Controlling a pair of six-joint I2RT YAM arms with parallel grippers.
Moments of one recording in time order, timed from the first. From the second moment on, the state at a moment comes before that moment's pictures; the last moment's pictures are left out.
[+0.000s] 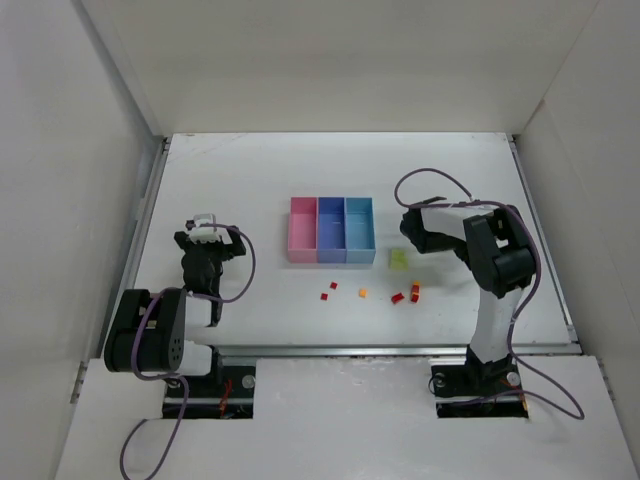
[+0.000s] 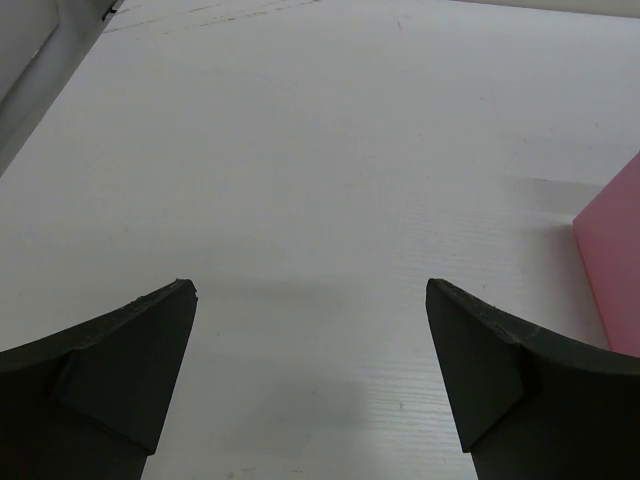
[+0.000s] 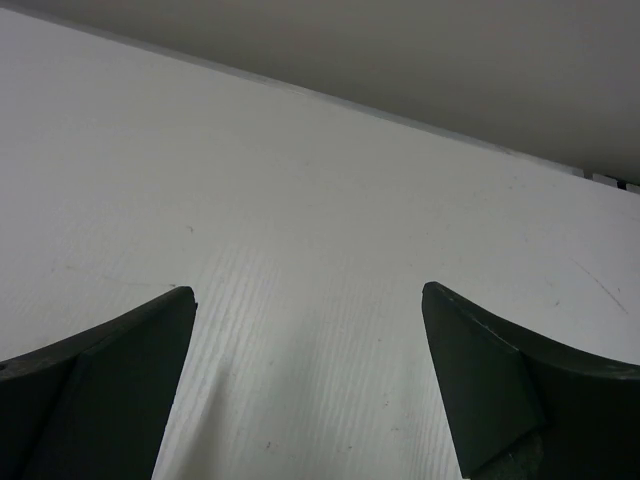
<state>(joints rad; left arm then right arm) -0.02 1.39 0.15 1.16 -0.07 -0.07 0.34 1.97 1.20 -1.33 1.38 1.99</state>
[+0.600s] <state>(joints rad) 0.00 1.38 0.15 1.16 0.03 -0.05 0.45 1.79 1.18 -1.33 1.44 2.00</state>
